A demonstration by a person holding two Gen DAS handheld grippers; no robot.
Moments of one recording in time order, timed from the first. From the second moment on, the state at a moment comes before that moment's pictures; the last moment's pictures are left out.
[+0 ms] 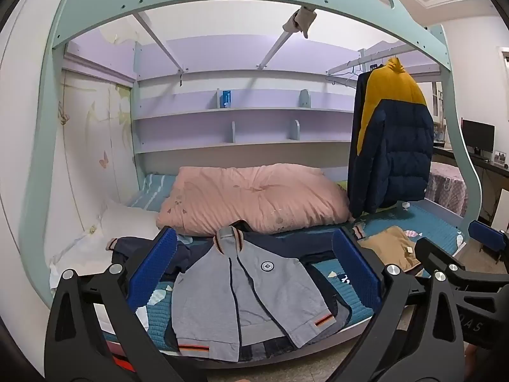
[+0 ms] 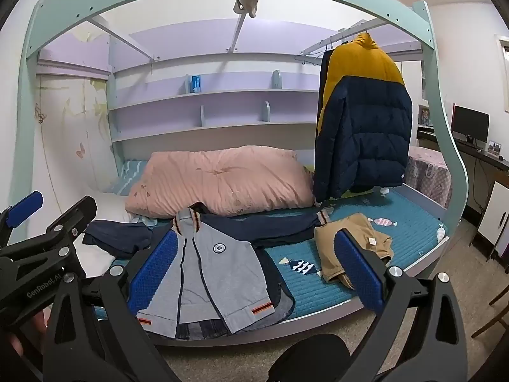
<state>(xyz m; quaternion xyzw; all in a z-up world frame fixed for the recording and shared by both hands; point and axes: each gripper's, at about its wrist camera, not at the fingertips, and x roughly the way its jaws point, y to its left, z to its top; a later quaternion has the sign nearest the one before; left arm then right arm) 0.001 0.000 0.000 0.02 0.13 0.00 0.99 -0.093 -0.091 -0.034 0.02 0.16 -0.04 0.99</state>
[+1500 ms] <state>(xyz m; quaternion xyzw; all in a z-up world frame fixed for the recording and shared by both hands) 0.024 -0.001 -0.022 0.02 0.14 0.00 0.99 -0.064 -0.103 -0.046 0.03 0.18 -0.04 0.98</state>
